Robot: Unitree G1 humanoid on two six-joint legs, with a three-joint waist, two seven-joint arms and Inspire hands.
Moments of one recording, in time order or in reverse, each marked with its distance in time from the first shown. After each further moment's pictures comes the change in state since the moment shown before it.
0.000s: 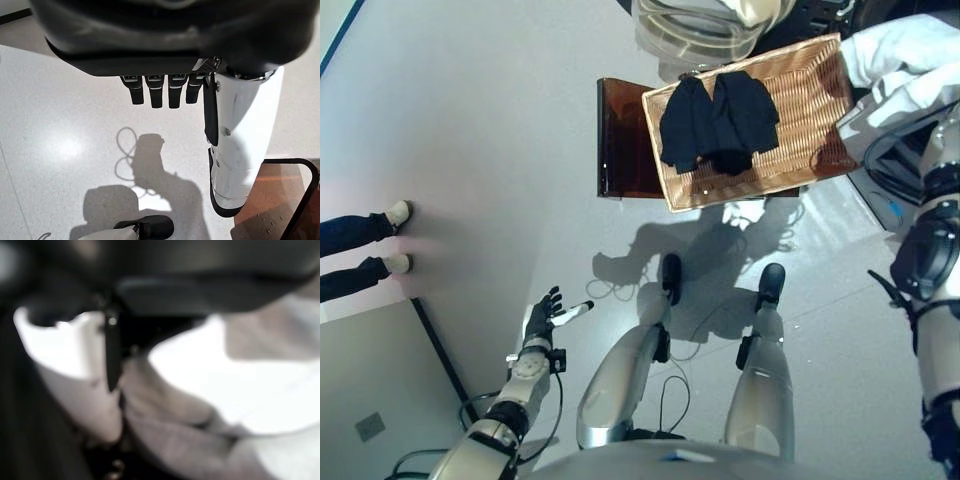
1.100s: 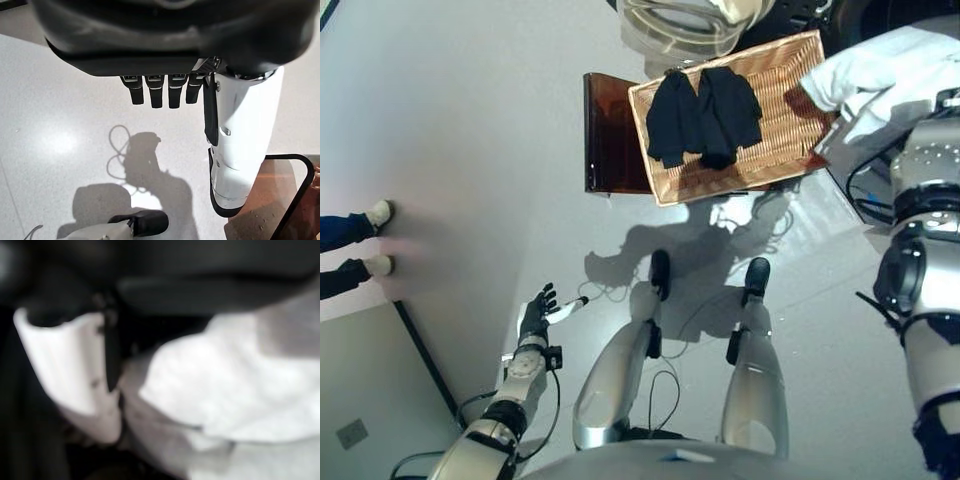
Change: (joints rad) left arm 0.000 0.000 0.039 0.000 0.004 -0.017 -0.001; right arm 0.062 0.024 0.108 0.029 -0.075 0.048 0.178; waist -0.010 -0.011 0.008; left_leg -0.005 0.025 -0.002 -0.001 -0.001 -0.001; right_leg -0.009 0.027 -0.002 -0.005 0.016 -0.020
